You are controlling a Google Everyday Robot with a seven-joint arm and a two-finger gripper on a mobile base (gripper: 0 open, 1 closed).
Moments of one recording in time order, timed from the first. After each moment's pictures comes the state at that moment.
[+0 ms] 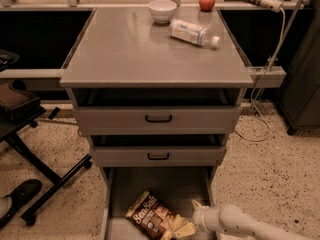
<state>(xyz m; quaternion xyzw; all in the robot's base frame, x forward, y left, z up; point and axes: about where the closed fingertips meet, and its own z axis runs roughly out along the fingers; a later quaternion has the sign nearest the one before) 0.472 -0.114 0.236 -0.38 0.84 0.25 0.30</state>
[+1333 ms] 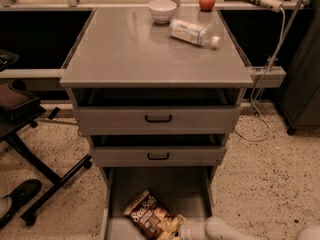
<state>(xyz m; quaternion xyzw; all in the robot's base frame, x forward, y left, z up) 0.432 -0.050 0.160 -0.37 0.83 0.33 0.28</state>
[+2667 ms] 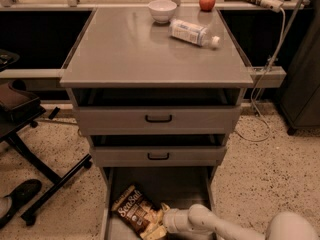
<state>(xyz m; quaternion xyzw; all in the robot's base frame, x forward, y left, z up) 0.484 0.021 0.158 -0.42 0.78 0.34 0.31</state>
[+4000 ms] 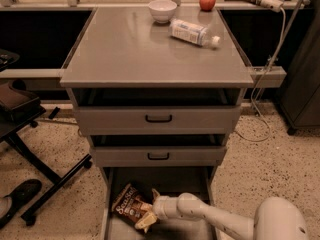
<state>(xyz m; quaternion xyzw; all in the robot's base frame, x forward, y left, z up) 0.537 0.062 0.190 -0.46 0.76 0.30 0.35</state>
